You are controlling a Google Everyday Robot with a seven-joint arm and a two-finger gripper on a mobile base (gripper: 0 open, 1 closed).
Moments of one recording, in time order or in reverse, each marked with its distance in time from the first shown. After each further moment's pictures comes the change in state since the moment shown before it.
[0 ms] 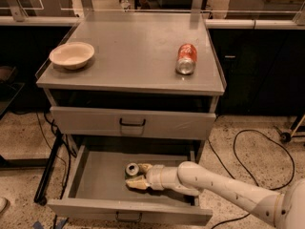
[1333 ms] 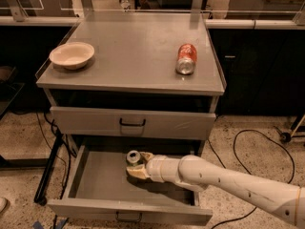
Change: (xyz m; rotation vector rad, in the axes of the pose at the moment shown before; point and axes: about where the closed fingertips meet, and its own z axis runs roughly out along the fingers) arm -0.073 0.002 -0.041 0.138 -0.006 -0.045
